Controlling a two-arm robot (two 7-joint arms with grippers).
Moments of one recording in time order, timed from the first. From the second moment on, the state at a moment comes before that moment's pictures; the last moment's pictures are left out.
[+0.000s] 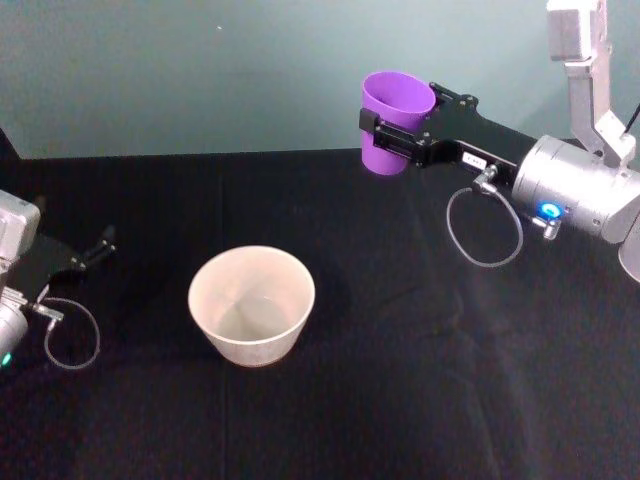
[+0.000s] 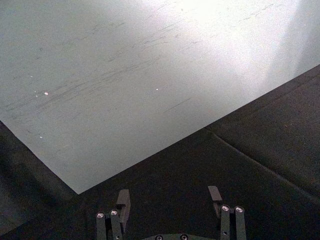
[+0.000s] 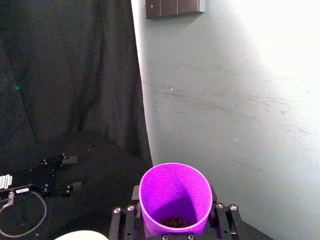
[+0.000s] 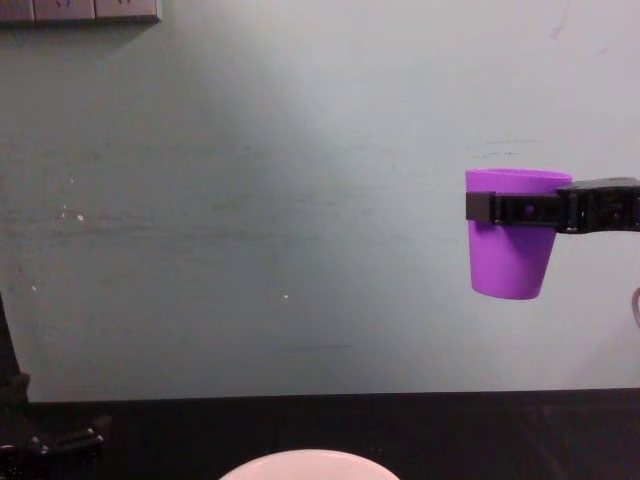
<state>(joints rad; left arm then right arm) -0.20 0.60 0.45 -1.41 -0.25 -0.12 0.03 0.36 0.53 -0.30 -1.63 0.54 0.22 0.49</state>
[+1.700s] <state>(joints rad) -0.20 0.60 0.45 -1.41 -0.25 -0.12 0.03 0.36 0.53 -0.30 -1.63 0.54 0.22 0.49</state>
